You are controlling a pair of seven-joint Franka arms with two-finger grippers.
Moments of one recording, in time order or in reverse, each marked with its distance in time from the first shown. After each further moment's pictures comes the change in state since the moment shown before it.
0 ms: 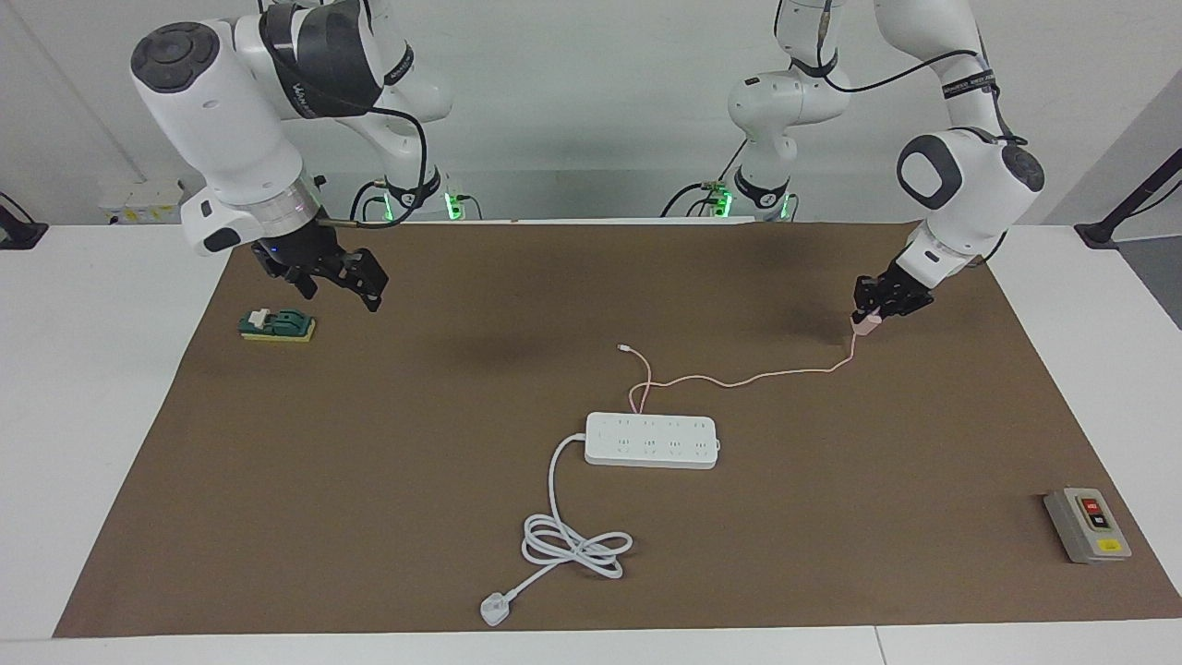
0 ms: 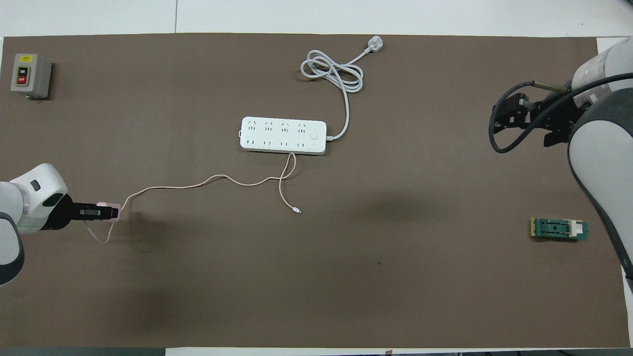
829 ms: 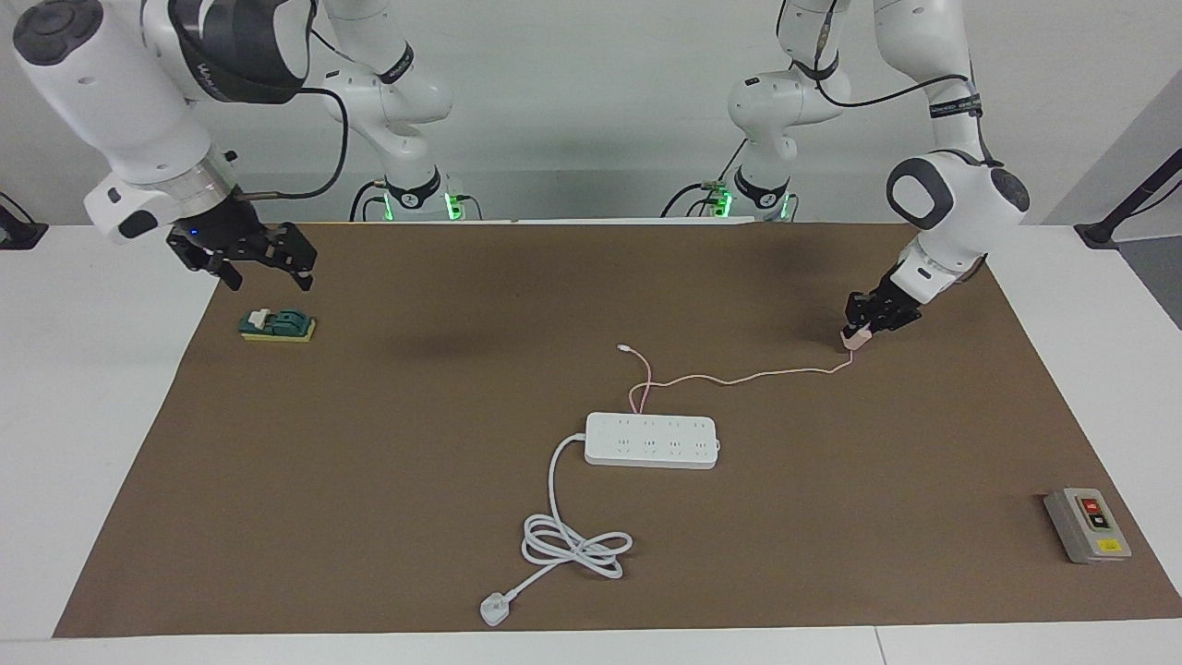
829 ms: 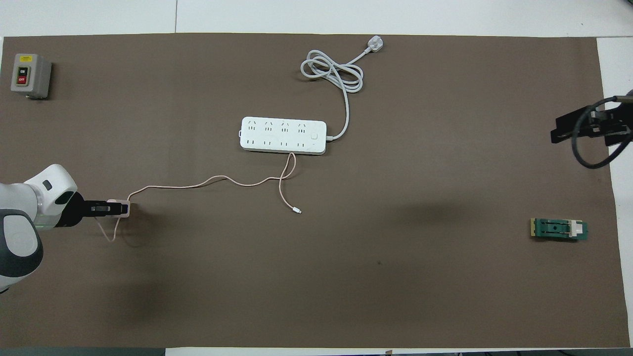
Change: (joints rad) left arm 0.003 0.076 -0.001 -0.021 -0.078 0.111 0.021; right arm -0.034 -0.032 -0.160 0.000 -0.002 -0.032 -0.335
